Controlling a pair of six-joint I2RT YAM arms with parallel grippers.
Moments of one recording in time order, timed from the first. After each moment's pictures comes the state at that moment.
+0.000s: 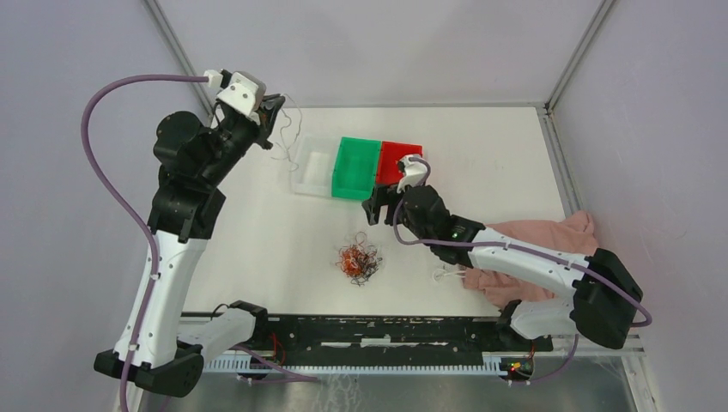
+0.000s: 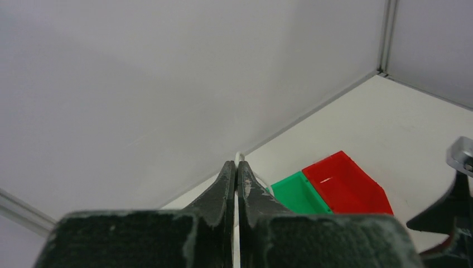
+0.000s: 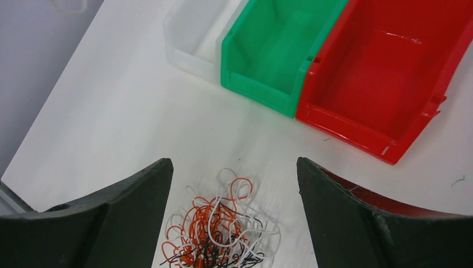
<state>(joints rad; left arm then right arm) -0.29 1.04 1.47 -0.29 0.23 0.26 0.95 1.31 0.83 0.15 0.37 0.50</state>
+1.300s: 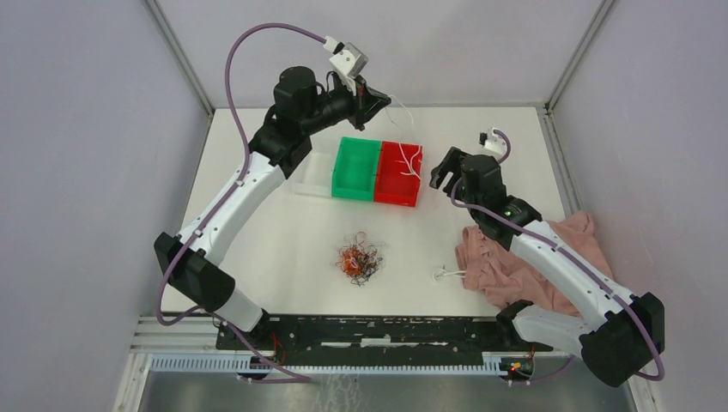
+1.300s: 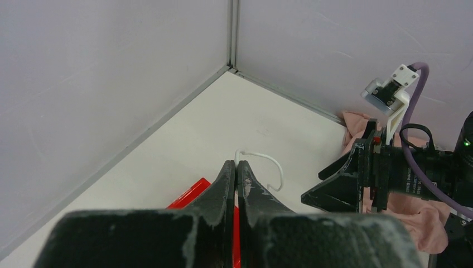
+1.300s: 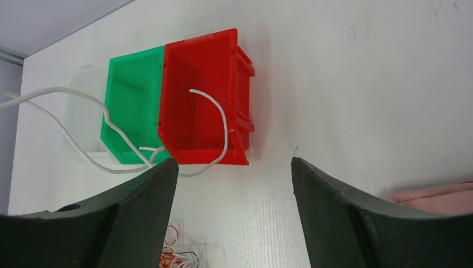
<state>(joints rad) -0.54 1.56 1.66 -0.11 0.45 -0.03 0.53 1.12 0.91 -0.27 0.41 0.68</state>
